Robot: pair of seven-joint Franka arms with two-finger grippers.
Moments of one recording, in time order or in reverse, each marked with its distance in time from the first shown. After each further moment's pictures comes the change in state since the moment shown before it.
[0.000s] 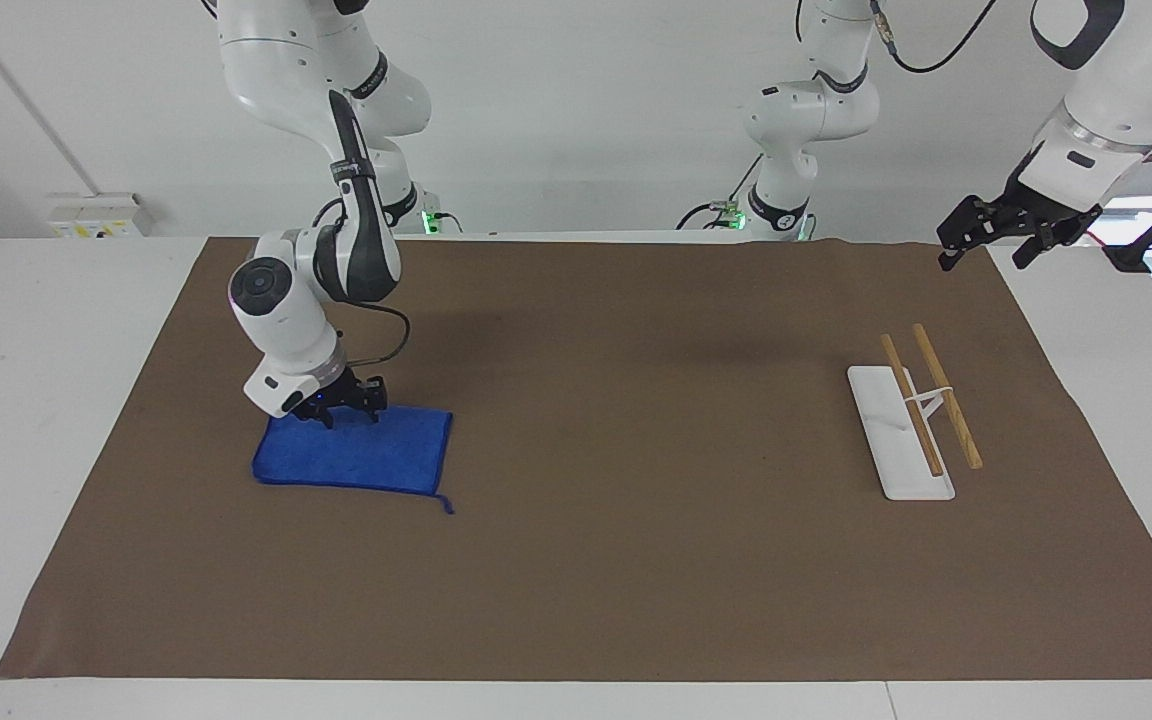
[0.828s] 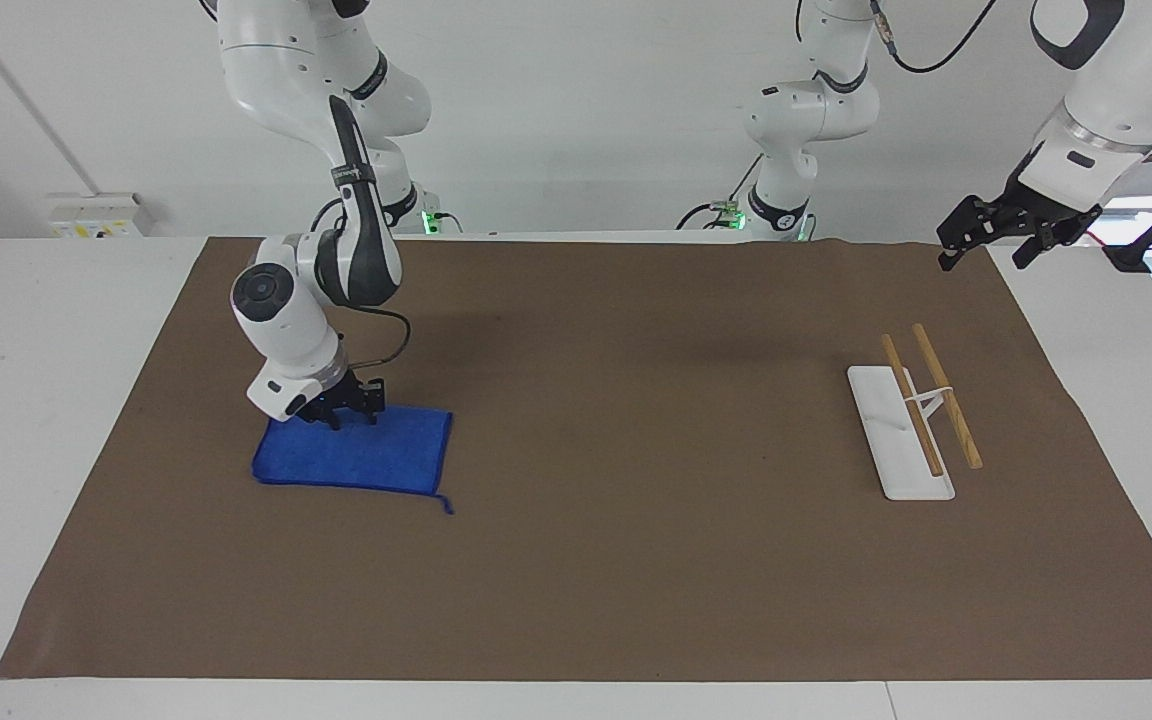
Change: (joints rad) left arm 0.000 0.000 0.000 0.000 0.000 0.000 0.000; right arm -0.001 0.015 -0.001 -0.001 0.000 -0.001 -0.016
